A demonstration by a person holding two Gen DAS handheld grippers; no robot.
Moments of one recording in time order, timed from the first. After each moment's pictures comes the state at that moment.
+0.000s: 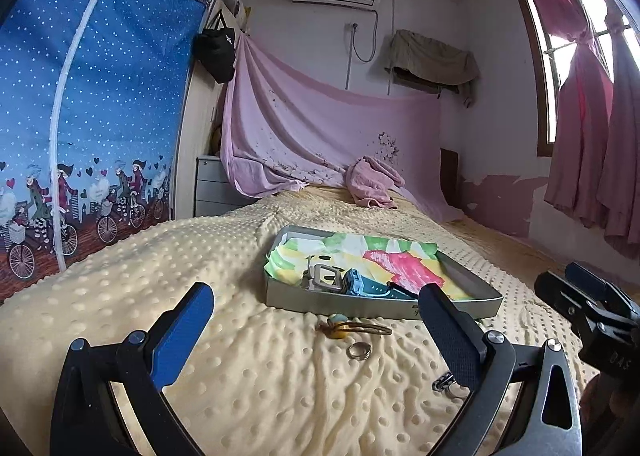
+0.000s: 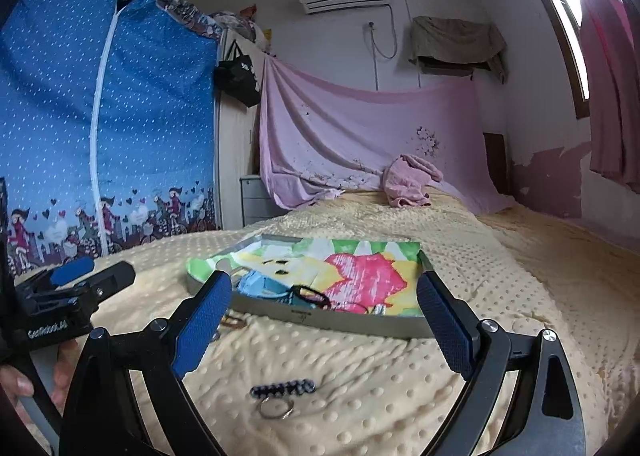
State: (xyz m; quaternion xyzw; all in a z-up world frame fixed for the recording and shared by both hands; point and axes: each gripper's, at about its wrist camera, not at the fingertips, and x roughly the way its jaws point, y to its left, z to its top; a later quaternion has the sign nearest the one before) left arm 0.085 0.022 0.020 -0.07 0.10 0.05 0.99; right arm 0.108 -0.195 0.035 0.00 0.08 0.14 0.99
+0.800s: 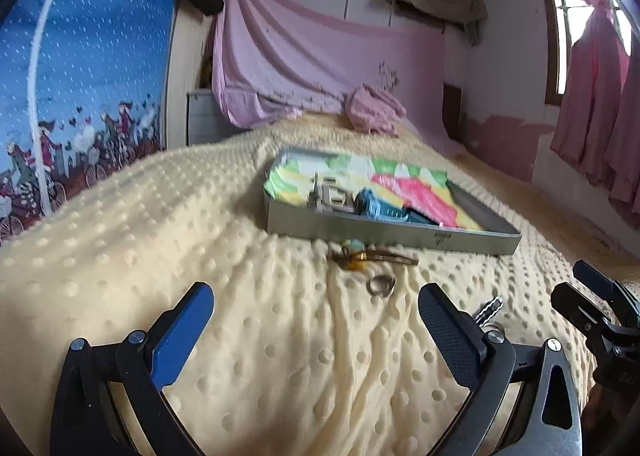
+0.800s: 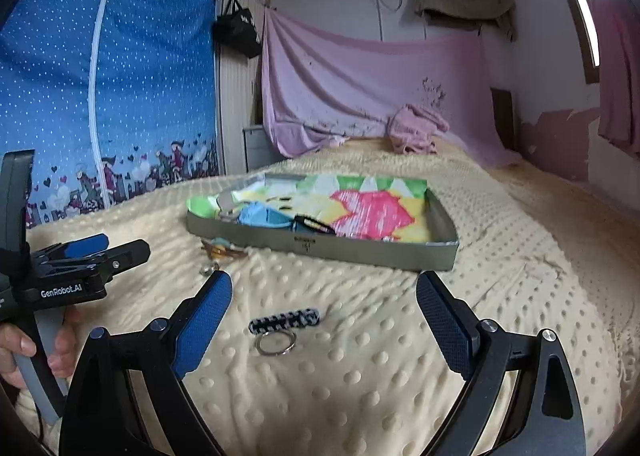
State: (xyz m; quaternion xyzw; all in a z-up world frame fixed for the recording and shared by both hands) left arm 0.125 0.033 -0.011 -0.07 0.24 0.03 0.97; right arm 0.127 -0.196 -0.007 0.00 0.18 0.15 0.97
